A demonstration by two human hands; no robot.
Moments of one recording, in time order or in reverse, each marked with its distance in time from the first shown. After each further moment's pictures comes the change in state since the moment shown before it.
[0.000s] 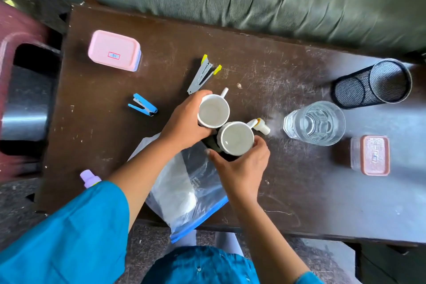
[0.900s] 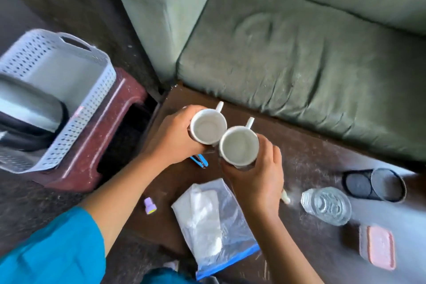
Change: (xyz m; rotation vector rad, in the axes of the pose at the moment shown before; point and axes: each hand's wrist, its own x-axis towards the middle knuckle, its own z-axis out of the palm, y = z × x) left_hand -0.042 0.063 -0.196 0.051 0.365 0.107; right_hand -0.018 -0.187 -0.051 -0.010 -0.015 -0.568
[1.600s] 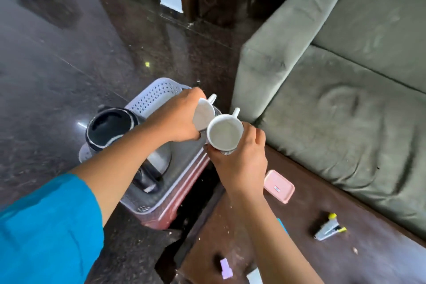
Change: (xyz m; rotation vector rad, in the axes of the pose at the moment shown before) left_hand 0.046 -0.111 -0.278 0.395 -0.002 -0.210; right_hand 0.036 -0.246 0.178 0.069 -0.180 -0.239
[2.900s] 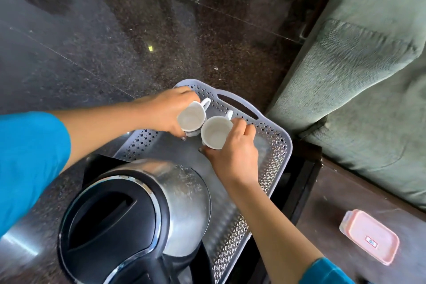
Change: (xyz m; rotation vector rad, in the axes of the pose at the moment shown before) left_hand 0.134 -0.221 0.029 0.246 -0.363 0.209; right_hand 0.087 0.005 0.217 -0.129 -0.265 0.101
